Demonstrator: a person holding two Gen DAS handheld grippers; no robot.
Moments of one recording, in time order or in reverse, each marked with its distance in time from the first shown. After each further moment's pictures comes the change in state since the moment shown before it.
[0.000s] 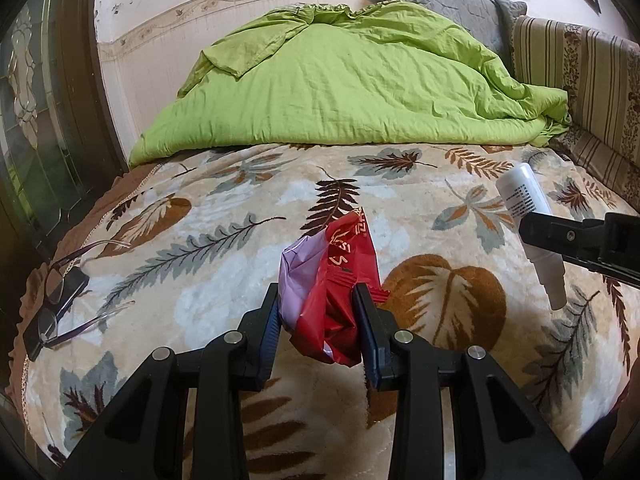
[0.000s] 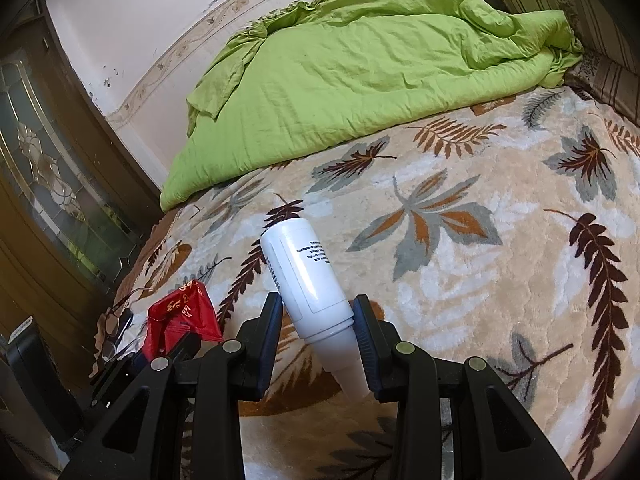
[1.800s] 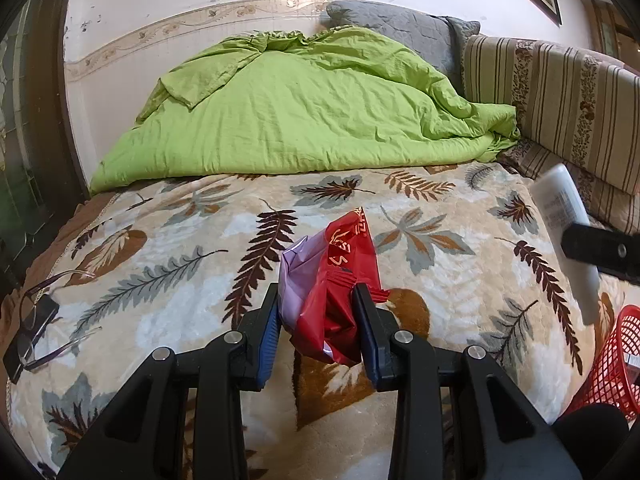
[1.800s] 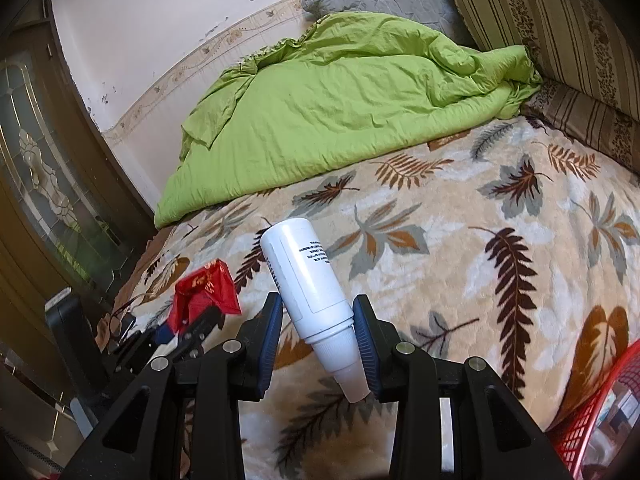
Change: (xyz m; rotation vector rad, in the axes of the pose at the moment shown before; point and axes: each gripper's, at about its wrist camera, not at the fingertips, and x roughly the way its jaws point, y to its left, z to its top) left arm -0.031 -0.026 0.014 0.024 -0.075 -0.165; right arm -0.100 -0.002 -0.011 -0.004 -0.081 -0.083
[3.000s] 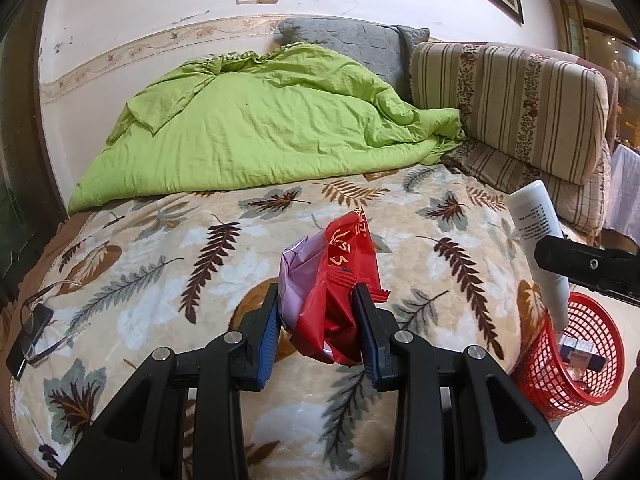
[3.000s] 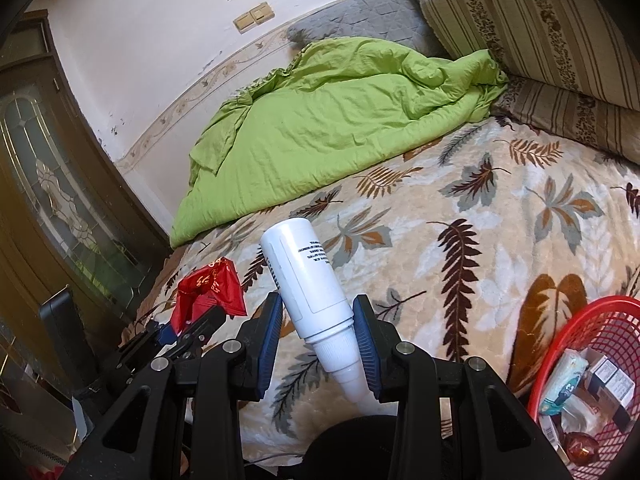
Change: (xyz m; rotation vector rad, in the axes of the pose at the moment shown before) left arm -0.071 -0.058 0.002 0.060 -0.019 -0.121; right arm -0.090 -0.041 -0.021 0.069 -0.071 0.042
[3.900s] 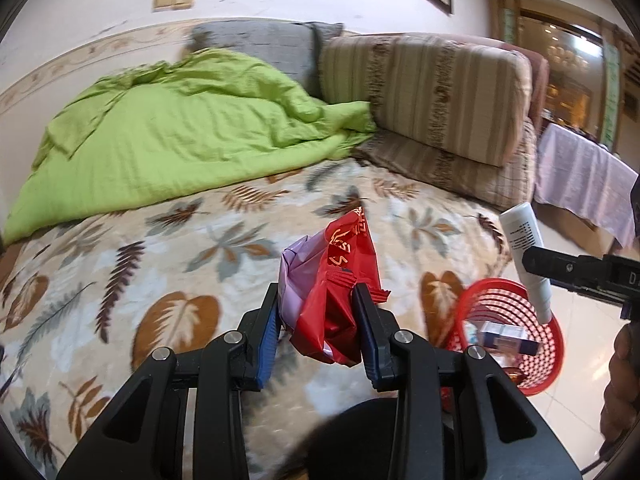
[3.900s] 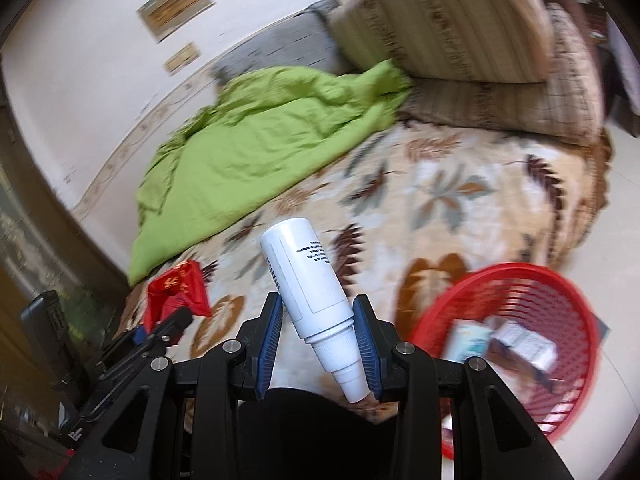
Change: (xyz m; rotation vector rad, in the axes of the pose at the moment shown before) left arm -0.012 -0.081 0.014 0.113 0.014 -0.277; right arm -0.098 -0.079 -0.009 0.162 -0.075 -0.196
